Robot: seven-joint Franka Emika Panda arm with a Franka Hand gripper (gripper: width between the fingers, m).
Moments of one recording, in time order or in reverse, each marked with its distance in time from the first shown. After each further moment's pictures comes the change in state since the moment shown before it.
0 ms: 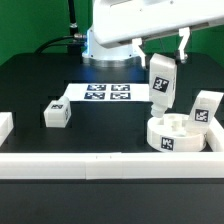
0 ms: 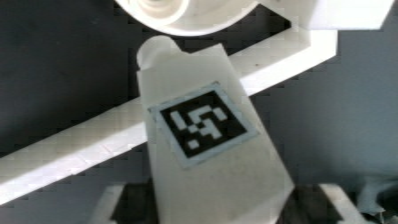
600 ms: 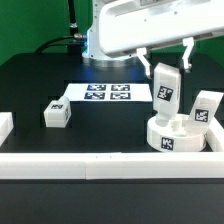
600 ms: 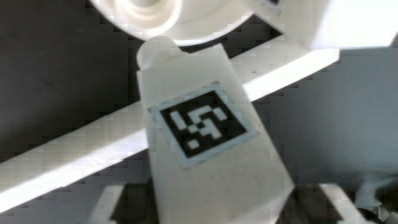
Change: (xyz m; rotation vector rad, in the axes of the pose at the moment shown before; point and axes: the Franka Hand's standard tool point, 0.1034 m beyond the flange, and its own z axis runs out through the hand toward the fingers) arm -0.011 -0.005 0.017 0.005 0.053 0.004
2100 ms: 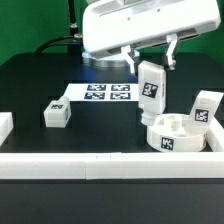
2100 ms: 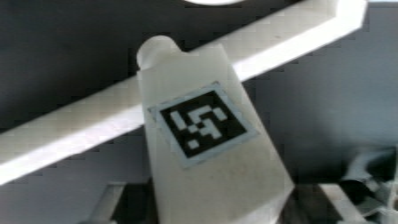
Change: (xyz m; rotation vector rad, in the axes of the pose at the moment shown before) arm 0.009 0.014 -0.003 0.080 0.045 -0.009
